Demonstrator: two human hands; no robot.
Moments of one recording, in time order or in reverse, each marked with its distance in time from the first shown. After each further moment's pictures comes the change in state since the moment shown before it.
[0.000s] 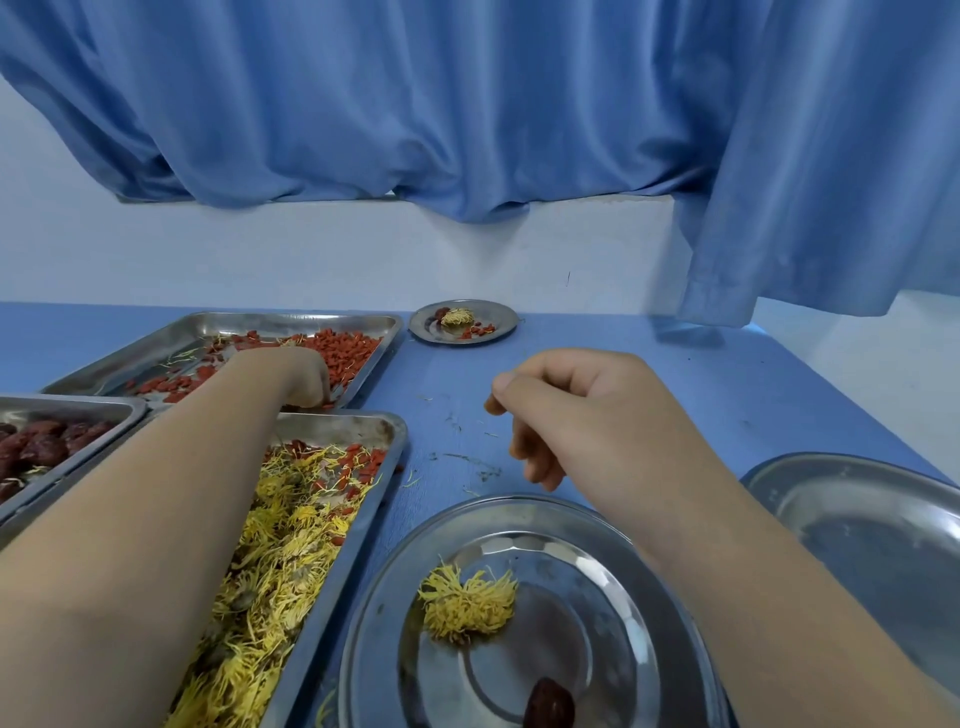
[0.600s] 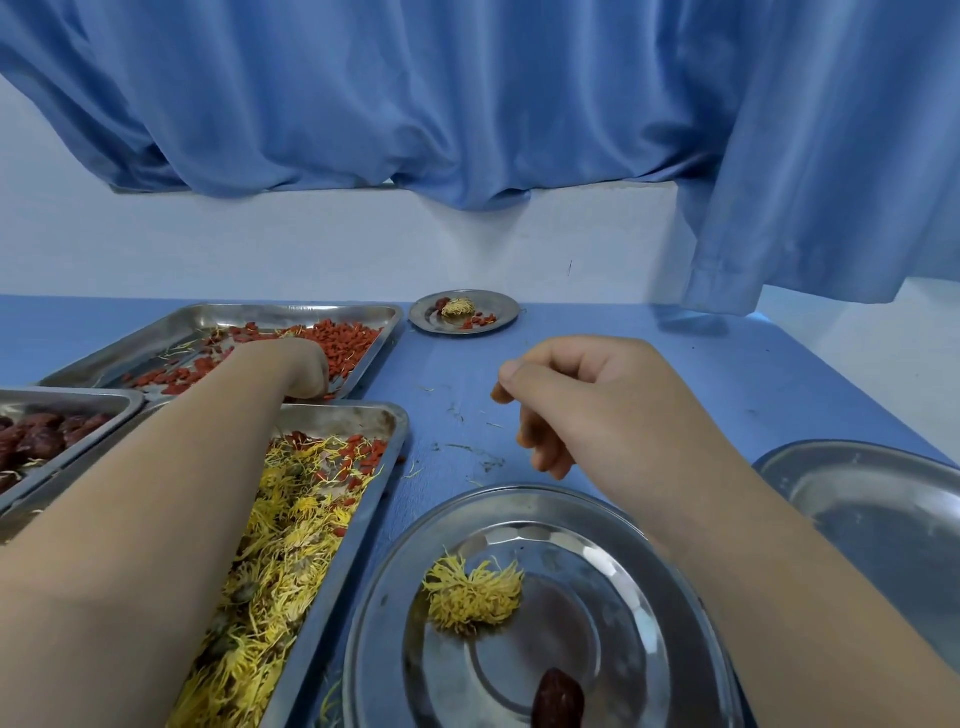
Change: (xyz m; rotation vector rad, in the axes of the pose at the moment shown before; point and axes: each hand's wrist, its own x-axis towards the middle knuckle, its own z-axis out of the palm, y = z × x) left_hand 0.020 -0.007 0.010 -0.037 0.049 -0.008; right_hand 0.002 0.003 0.000 -0.021 0.017 -0.007
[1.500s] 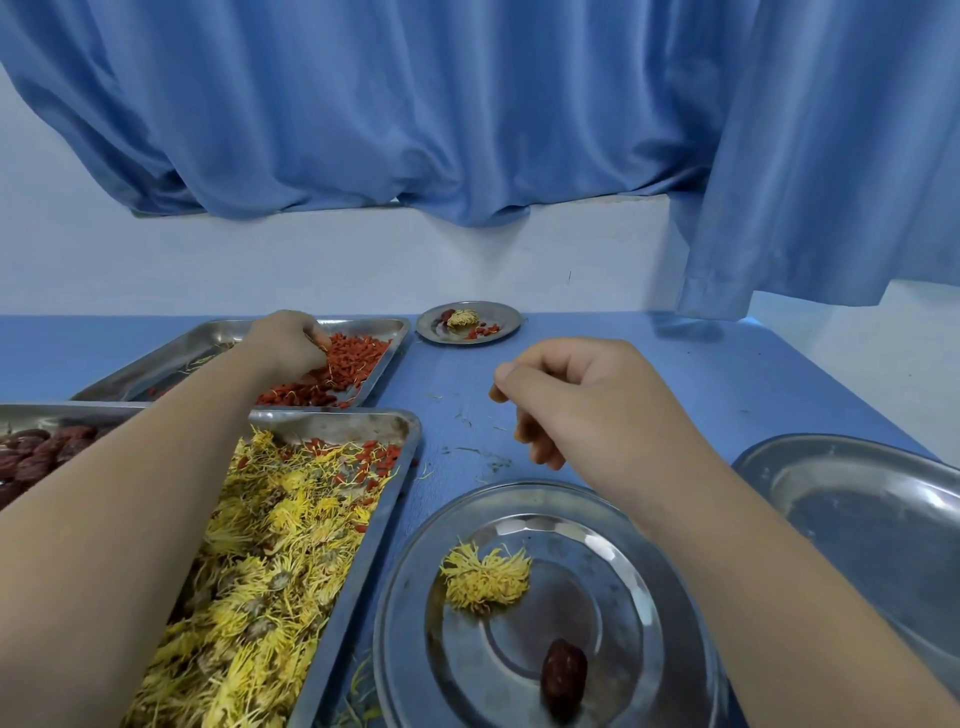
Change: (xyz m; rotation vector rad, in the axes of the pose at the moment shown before) left_hand -0.019 -0.020 -0.020 -0.632 0.377 0.062; right_hand -0.006 -0.008 0.006 -0.002 0.032 -0.051
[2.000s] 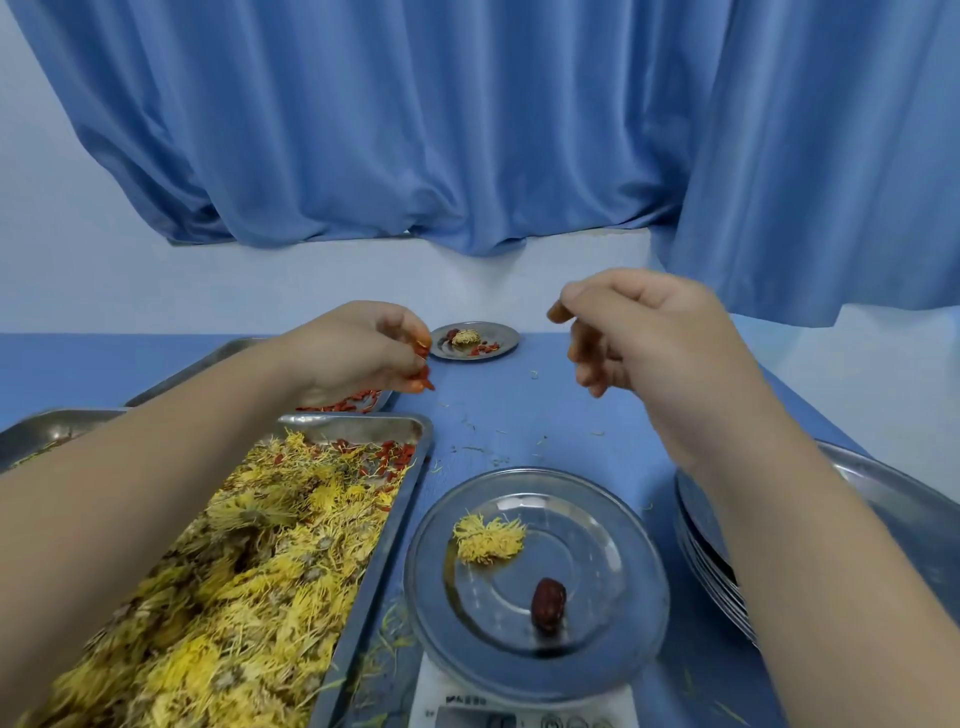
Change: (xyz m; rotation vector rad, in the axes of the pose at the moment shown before) left_hand -0.131 0.104 -0.046 -0.683 -0.442 0.148; right_hand -0.030 -0.058 -0.036 0.217 0.127 -0.141
